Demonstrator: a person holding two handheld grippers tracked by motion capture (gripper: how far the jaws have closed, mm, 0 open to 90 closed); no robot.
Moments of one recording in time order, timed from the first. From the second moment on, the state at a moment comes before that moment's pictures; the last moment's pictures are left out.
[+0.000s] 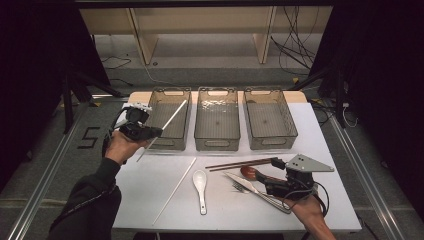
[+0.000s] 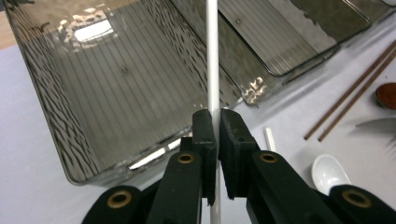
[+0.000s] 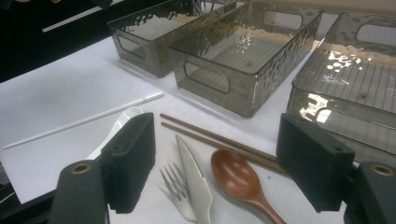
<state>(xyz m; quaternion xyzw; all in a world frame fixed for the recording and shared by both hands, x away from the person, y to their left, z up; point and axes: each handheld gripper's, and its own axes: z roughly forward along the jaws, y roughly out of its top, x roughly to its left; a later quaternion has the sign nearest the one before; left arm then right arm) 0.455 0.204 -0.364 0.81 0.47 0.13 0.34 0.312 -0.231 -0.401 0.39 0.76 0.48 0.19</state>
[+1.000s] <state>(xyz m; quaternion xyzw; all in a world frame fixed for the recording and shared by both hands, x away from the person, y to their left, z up) 0.528 0.211 -0.368 0.78 0.49 0.17 0.34 0.312 -0.231 -0.402 0.38 0.76 0.49 0.19</state>
